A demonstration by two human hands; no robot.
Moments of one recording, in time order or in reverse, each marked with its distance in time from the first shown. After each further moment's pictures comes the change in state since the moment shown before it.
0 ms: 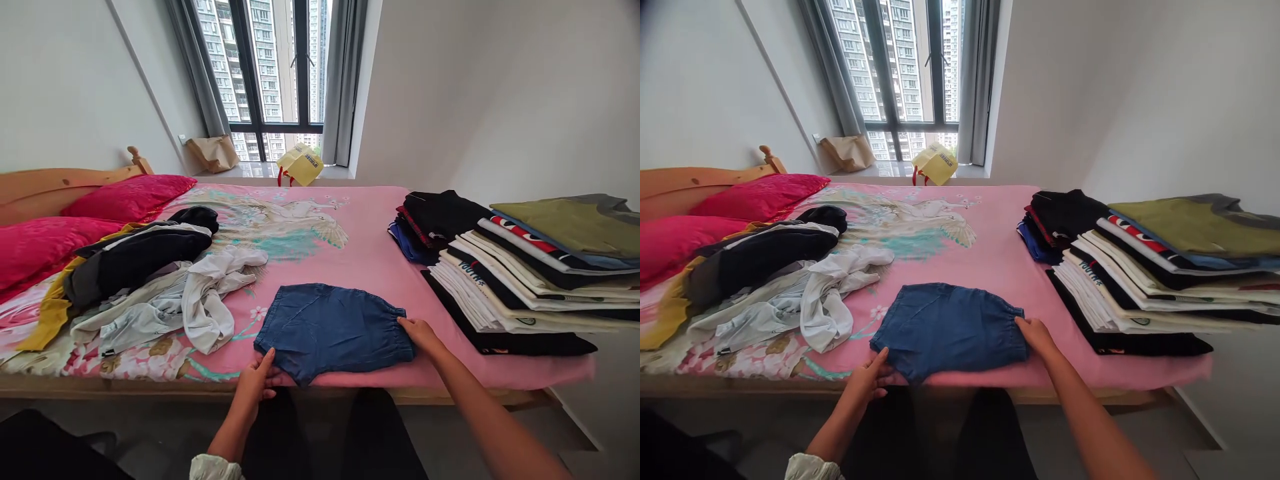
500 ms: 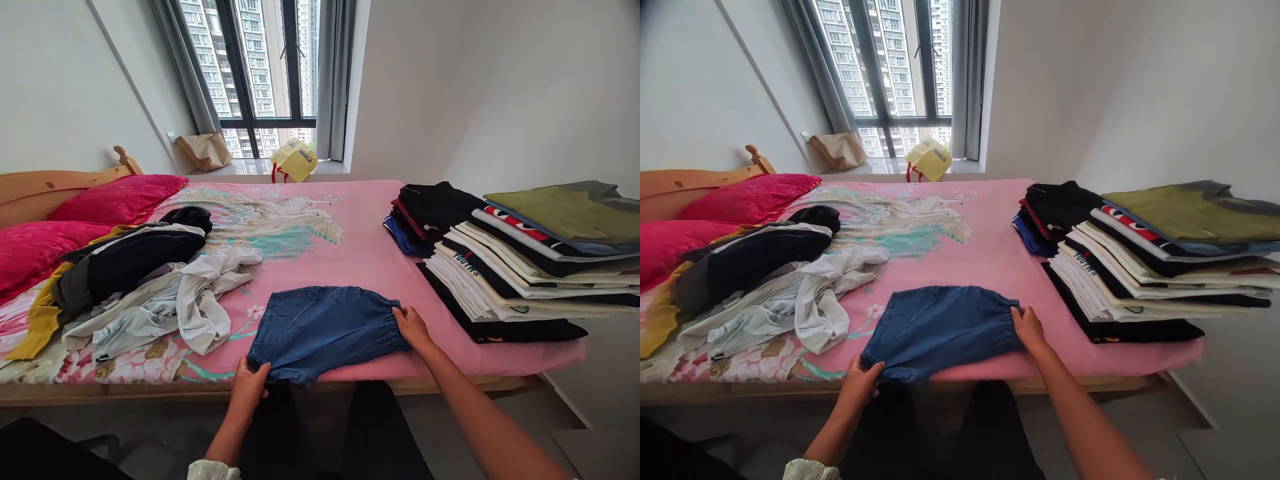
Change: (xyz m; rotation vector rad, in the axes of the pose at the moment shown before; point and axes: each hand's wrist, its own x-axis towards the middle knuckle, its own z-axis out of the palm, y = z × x) left_hand -0.006 -0.004 -0.012 0.284 0.168 0.275; right_hand -0.007 -0.007 0.011 -0.114 0.217 0.050
